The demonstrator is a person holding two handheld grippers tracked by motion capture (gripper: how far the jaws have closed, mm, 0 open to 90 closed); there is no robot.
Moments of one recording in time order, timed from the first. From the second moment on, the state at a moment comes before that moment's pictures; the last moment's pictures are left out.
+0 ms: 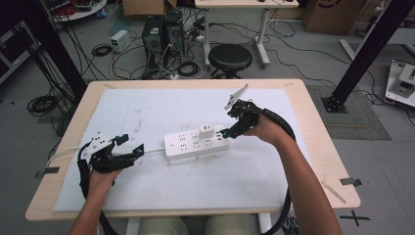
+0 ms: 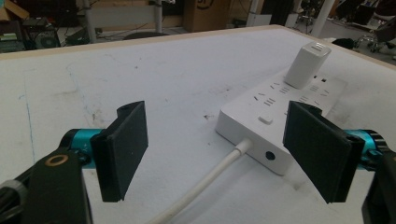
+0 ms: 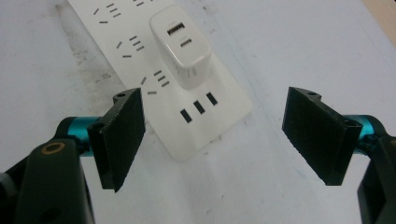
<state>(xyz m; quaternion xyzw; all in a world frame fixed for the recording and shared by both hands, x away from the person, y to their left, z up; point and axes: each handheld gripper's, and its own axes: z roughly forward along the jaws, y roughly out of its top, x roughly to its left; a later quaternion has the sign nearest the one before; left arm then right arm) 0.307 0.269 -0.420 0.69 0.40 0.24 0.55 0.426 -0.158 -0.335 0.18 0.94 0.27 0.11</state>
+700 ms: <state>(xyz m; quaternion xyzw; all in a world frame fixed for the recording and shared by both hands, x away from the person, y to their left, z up) 0.306 0.265 -0.415 0.70 0.39 0.24 0.55 0.369 -0.233 -0.349 0.27 0.90 0.31 0.14</state>
